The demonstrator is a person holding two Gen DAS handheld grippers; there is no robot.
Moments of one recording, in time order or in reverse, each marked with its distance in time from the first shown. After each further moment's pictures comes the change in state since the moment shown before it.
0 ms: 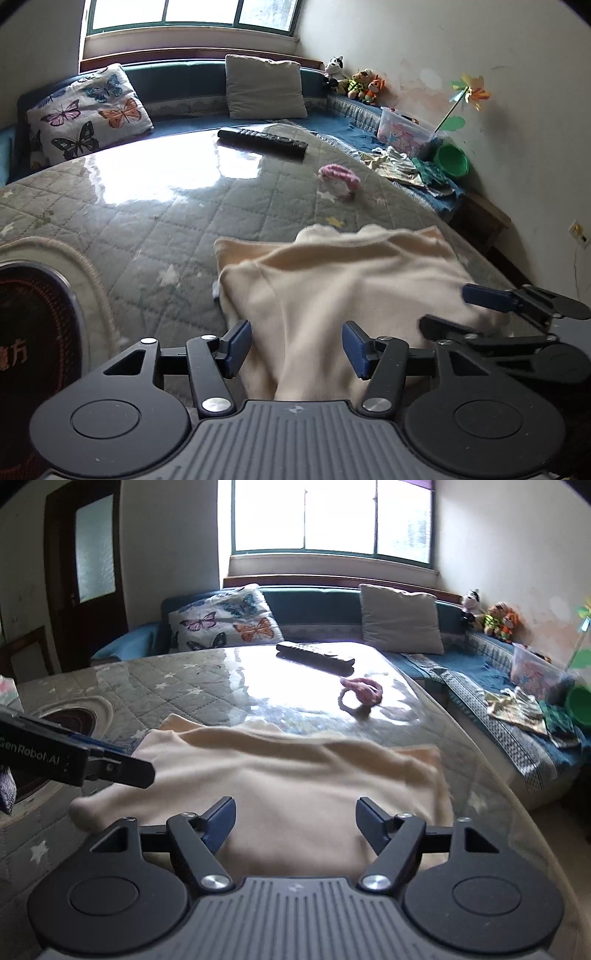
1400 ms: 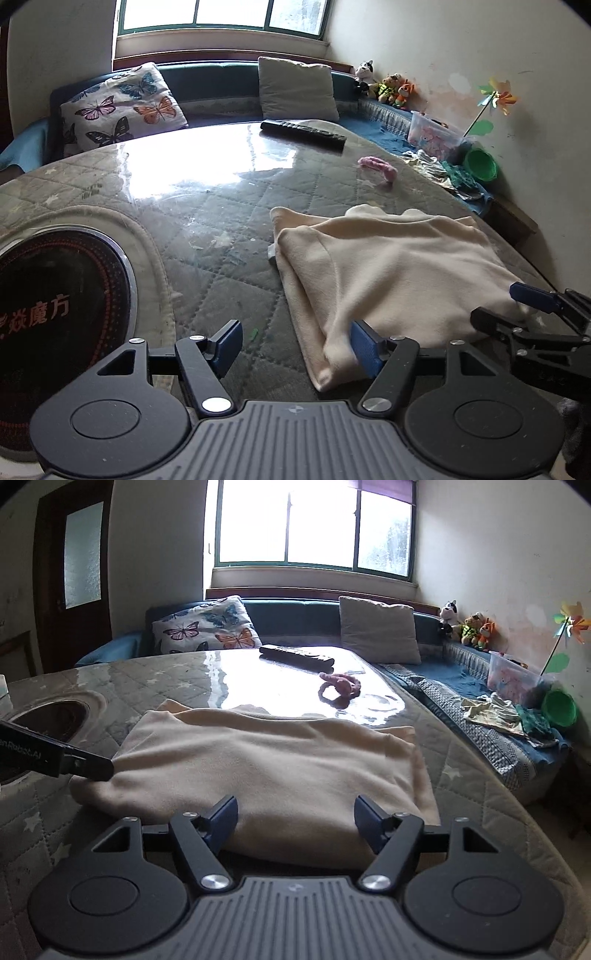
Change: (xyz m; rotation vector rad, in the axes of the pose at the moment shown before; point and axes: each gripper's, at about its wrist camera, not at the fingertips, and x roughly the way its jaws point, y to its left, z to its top) left arm -0.019 0.018 -0.030 -0.038 -0.023 0.085; right arm -0.020 0.011 -0.032 -0.005 -0.052 -0.084
